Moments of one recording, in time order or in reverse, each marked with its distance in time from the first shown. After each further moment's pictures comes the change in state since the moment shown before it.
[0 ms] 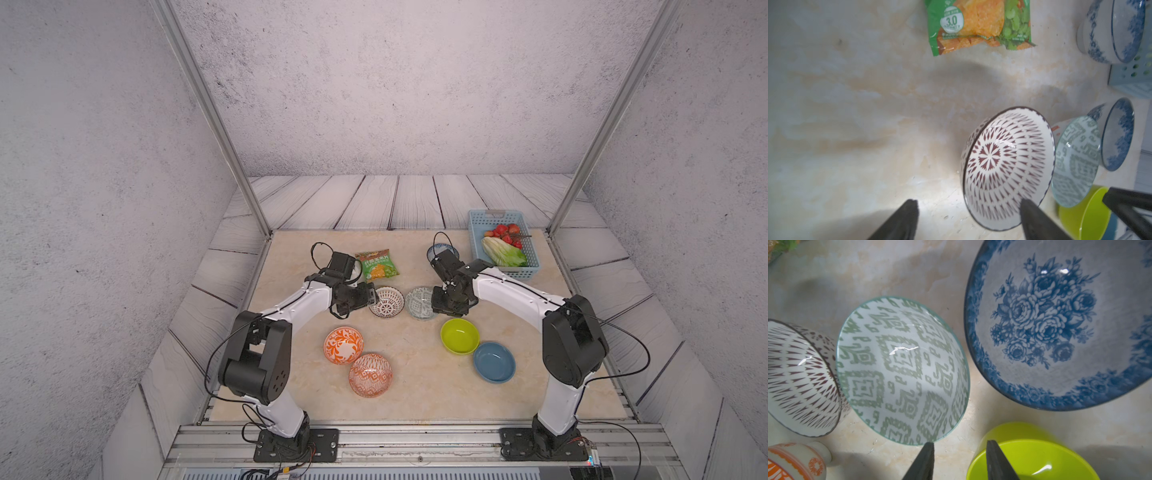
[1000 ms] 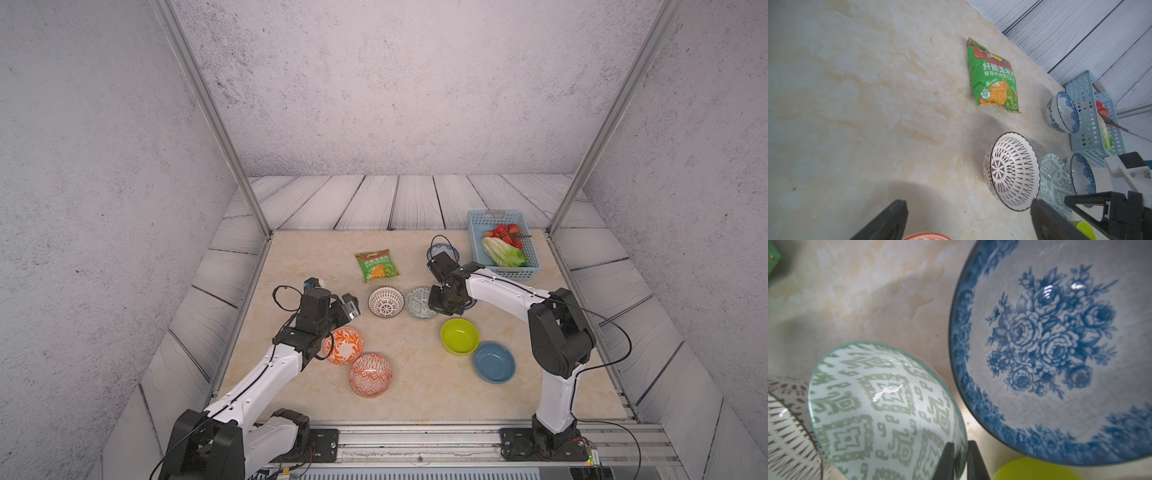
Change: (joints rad) left arm 0.008 -0.531 -0.479 0.347 -0.253 -0.185; right arm -0.011 0.078 0.000 0.098 0.034 0.086
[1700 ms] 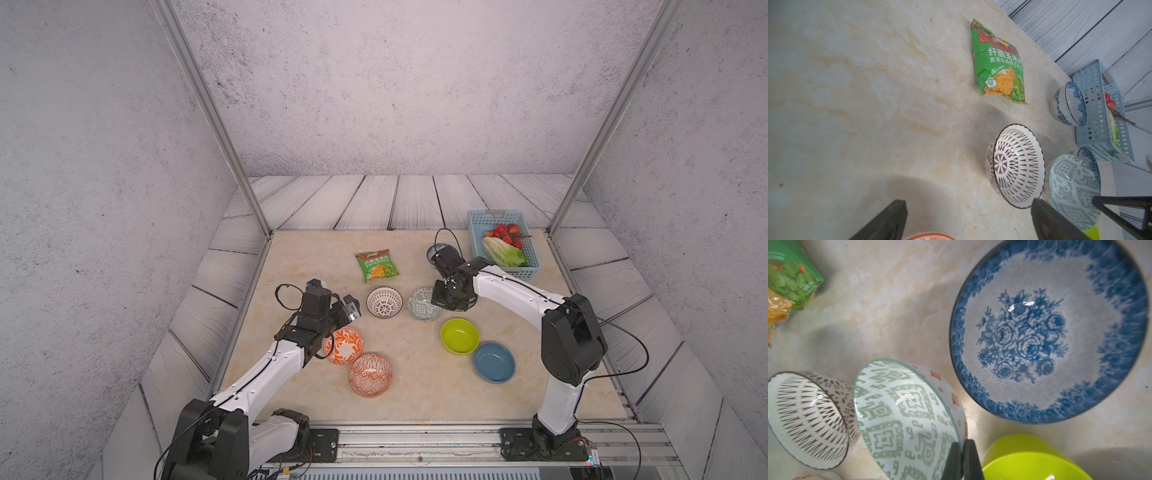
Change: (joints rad) left arm 0.017 0.041 0.001 -0.009 0.046 0.001; right arm 0.000 -0.085 0.037 -0.084 0.037 -0.003
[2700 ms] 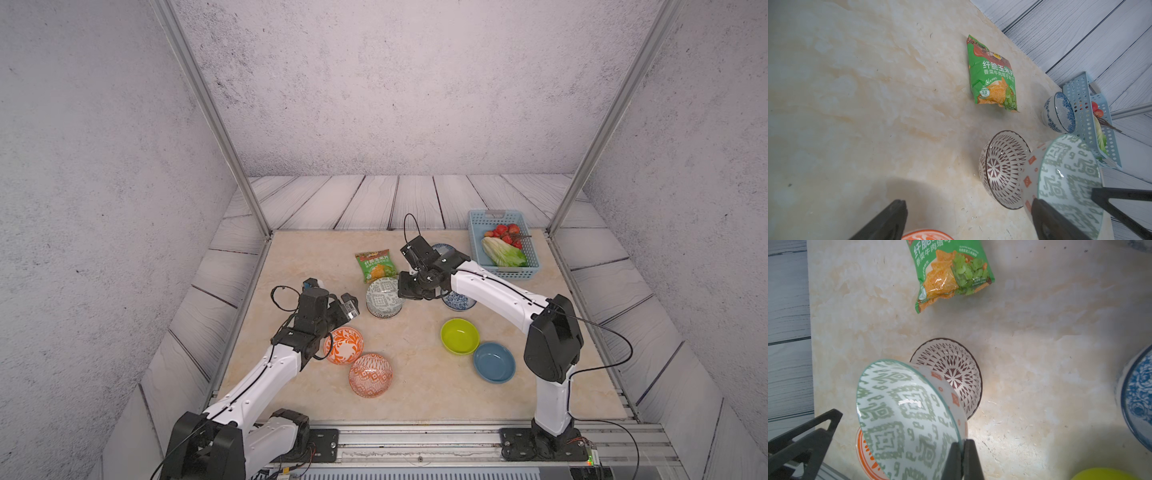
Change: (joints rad) left arm 0.002 -0.055 -0.003 -0.005 -0.018 -0.018; right arm 0.163 0.127 0.275 0.048 -0.119 -0.119
